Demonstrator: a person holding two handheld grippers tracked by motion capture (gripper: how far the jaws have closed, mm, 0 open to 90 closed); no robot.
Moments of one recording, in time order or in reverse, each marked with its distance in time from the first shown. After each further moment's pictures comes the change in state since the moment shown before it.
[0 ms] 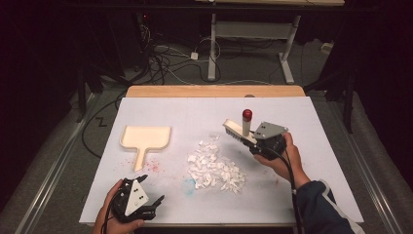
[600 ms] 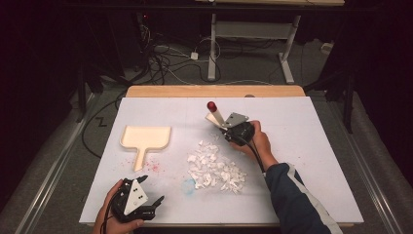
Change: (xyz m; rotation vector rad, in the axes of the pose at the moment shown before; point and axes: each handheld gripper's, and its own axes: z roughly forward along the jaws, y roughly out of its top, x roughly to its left) left arm 0.002 -0.003 0.001 -0.001 -0.025 -0.010; right arm 0.008 0.026 0.099 0.047 -0.024 -0.076
